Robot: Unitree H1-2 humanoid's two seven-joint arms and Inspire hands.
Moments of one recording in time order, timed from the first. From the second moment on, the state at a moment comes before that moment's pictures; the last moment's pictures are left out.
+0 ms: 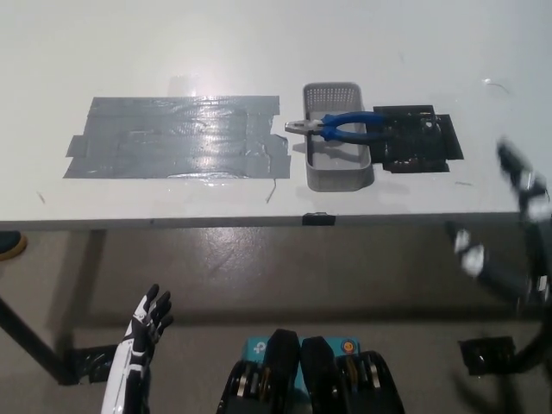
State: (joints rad) left_arm 0.15 0.02 0.00 -0.05 0.04 -0.23 -0.03; right_arm -0.24 -0.24 0.00 -0.31 -0.16 -0.08 0.04
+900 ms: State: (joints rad) left_arm 0.16 0.02 0.00 -0.04 0.04 -0.23 -0.03; right_arm -1.24 -0.34 0.49 0.70 -0.24 0.34 0.47
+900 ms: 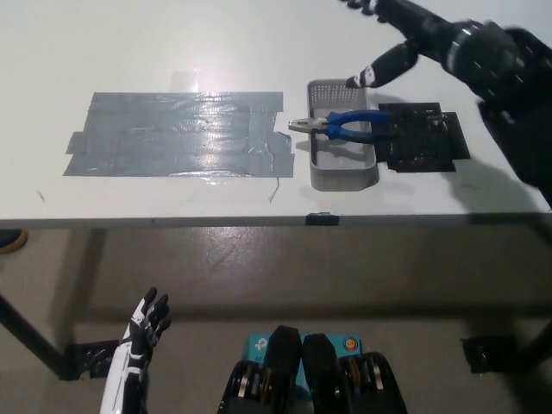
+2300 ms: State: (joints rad) left_arm 0.15 0.06 -0.03 -0.10 0.06 -0.22 -0.03; right_arm -1.38 -0.17 0.64 1.20 -0.41 0.25 0.66
